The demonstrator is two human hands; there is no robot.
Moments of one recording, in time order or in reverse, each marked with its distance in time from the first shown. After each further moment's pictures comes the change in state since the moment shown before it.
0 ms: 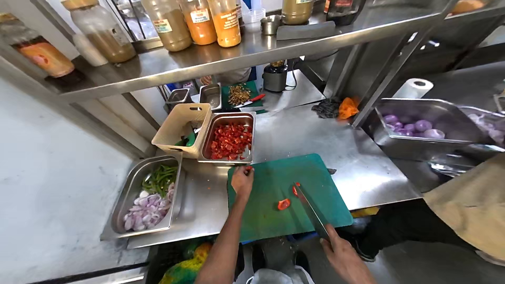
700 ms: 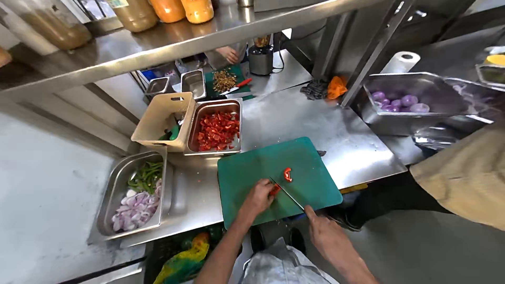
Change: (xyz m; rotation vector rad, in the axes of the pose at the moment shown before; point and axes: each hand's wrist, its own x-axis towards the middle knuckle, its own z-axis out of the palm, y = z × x) left_hand -0.094 0.024 0.005 0.096 -0.633 0.650; right_hand -0.018 -0.057 -0.013 -0.389 -0.072 0.057
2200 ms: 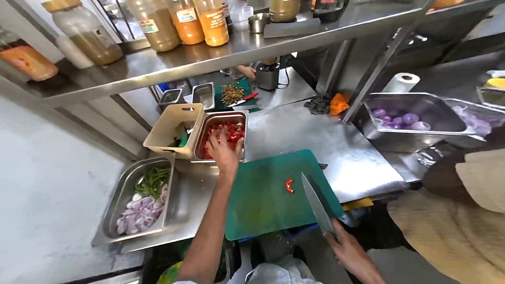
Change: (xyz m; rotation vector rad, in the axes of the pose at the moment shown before) left_hand 0.045 -0.017 -0.165 0.154 0.989 -0.320; right_hand 0.017 0.080 0.028 0.663 0.052 0.009
